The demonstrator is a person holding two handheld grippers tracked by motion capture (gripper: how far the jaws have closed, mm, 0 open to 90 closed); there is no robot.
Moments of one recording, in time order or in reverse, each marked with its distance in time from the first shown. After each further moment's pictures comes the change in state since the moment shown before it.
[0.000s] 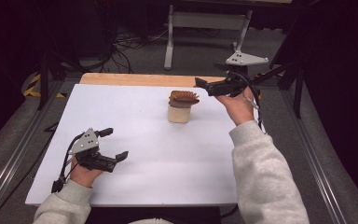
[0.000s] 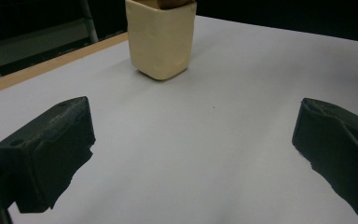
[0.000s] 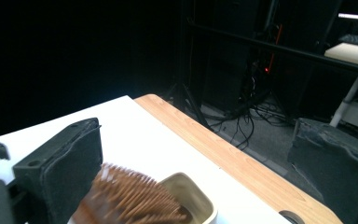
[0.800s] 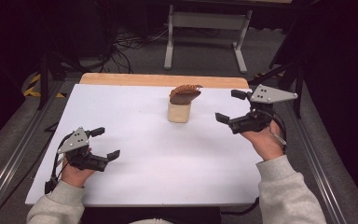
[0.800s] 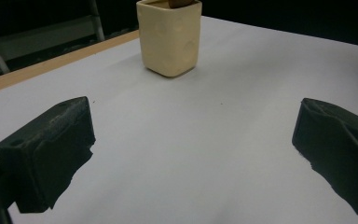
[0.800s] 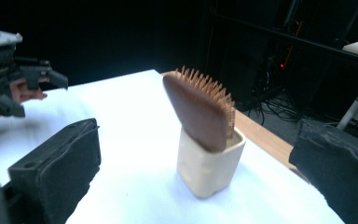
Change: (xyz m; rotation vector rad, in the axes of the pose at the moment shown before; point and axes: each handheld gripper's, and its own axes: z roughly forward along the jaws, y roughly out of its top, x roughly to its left) left arm 0.010 -0.001 -0.020 0.002 0.015 -0.039; right arm 0.034 -0.050 -0.083 0.037 0.059 -0.061
